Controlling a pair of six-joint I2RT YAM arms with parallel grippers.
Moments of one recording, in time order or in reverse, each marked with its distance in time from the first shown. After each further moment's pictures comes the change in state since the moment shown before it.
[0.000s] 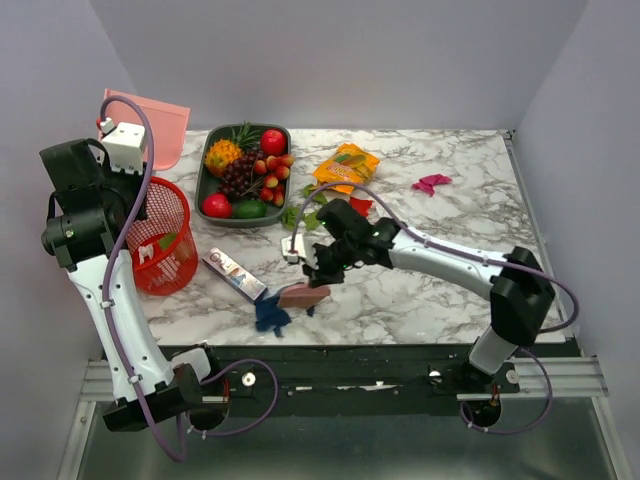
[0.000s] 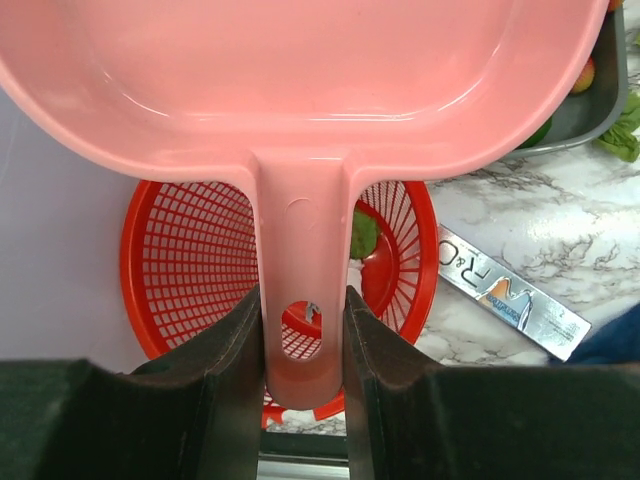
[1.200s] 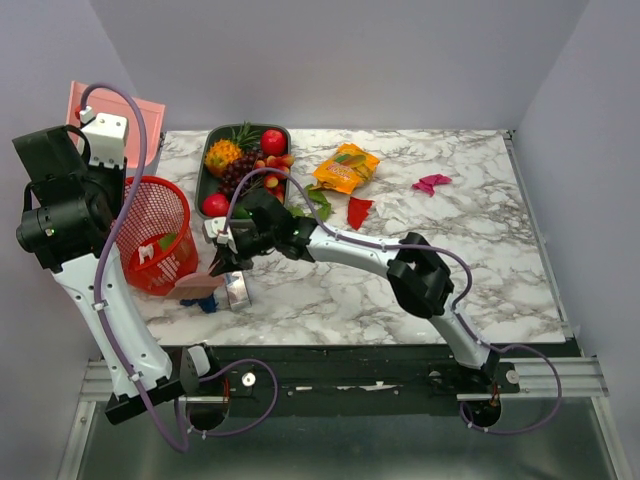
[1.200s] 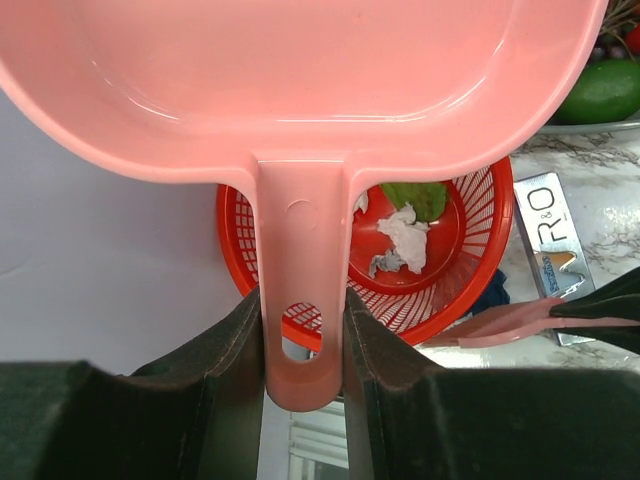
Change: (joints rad) left arm 0.027 0.075 0.275 -0.198 -0.146 0.056; right arm 0.089 0.552 0.571 0.492 -0.285 0.183
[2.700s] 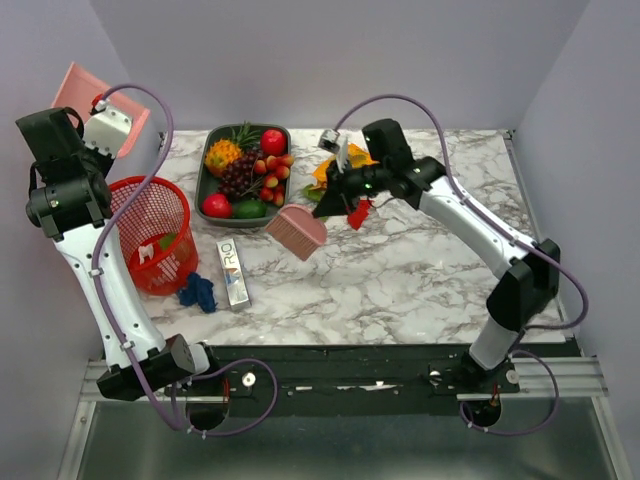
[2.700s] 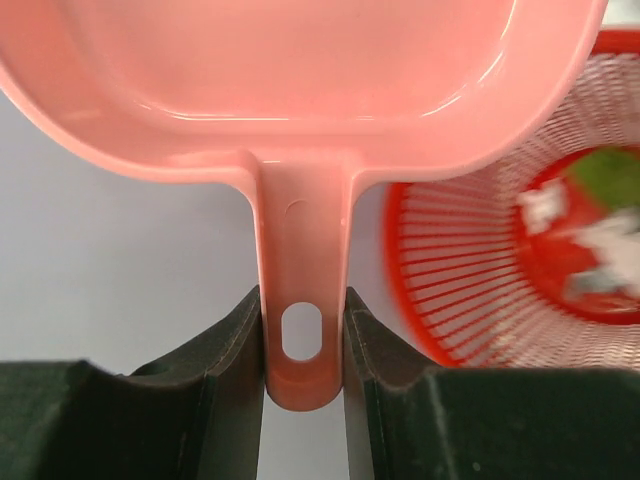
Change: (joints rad) left arm 0.011 0.071 -0.114 0.305 -0.256 0.472; right arm -0.464 -0.596 -0.292 -0.573 0.088 0.389
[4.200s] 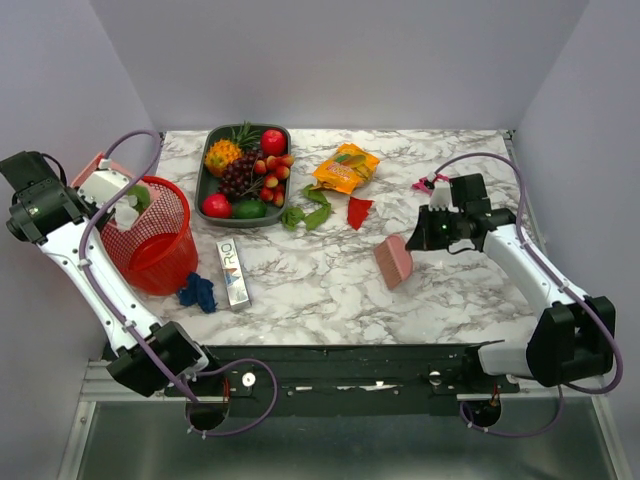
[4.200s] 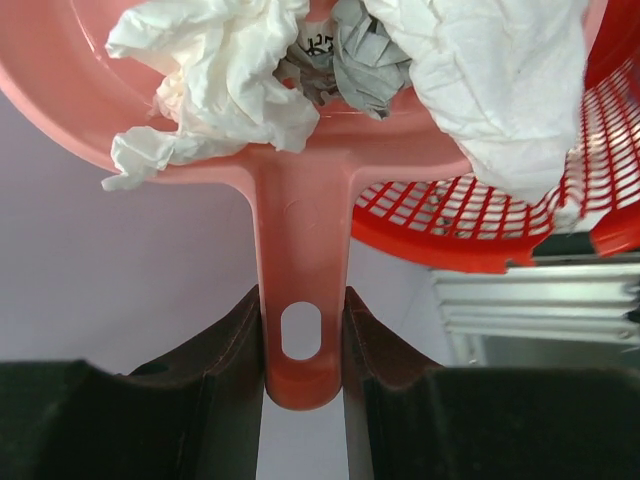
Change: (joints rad) left arm 0.266 0.021 -0.151 -0.308 0.256 0.157; right arm -0.394 -0.364 -0.620 -0.050 0.314 0.171
